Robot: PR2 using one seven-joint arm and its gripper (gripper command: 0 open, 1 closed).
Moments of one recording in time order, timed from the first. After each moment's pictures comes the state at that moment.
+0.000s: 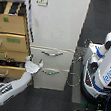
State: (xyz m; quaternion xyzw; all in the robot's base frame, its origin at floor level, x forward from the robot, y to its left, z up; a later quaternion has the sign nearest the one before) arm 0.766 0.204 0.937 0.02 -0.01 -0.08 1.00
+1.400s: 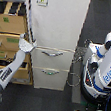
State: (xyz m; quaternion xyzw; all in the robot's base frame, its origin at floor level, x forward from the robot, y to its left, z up) arm 0.867 0.292 1.029 0.10 -0.04 -0.08 0.99
